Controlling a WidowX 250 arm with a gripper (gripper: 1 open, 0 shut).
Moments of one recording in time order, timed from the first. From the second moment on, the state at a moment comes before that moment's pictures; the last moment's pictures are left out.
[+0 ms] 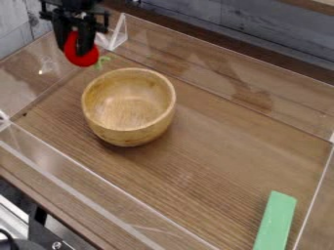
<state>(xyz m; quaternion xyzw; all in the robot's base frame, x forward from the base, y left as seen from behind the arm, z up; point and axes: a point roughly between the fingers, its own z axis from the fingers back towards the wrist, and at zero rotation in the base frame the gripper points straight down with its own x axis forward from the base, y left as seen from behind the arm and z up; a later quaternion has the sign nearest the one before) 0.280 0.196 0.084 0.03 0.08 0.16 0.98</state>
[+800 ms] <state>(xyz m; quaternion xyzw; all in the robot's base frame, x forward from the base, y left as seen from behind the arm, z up) 0.288 0.210 0.064 0.03 0.09 0.18 0.98</state>
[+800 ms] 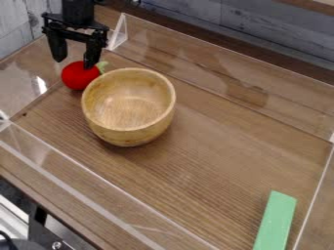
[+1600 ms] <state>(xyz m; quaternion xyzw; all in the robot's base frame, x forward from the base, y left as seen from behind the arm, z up) 0.297 0.209 0.055 0.04 0.09 0.21 0.97</state>
